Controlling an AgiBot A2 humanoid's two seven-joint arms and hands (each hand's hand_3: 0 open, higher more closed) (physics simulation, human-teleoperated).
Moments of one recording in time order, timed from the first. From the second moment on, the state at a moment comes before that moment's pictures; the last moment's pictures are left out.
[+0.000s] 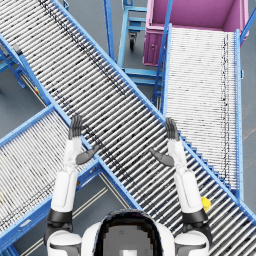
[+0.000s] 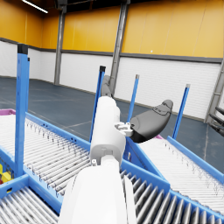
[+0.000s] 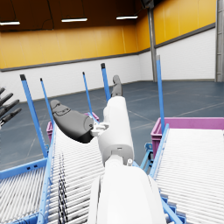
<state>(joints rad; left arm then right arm) 0.33 1.25 0.12 -1.77 1.00 0.00 0.00 0.32 -1.26 0.21 1.77 1.00 0.00 0.00</state>
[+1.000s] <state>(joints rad) 0.44 1.33 -0.07 -1.79 1.26 0.00 0.00 0.43 -1.36 0.02 1.82 1.27 0.00 0.00</state>
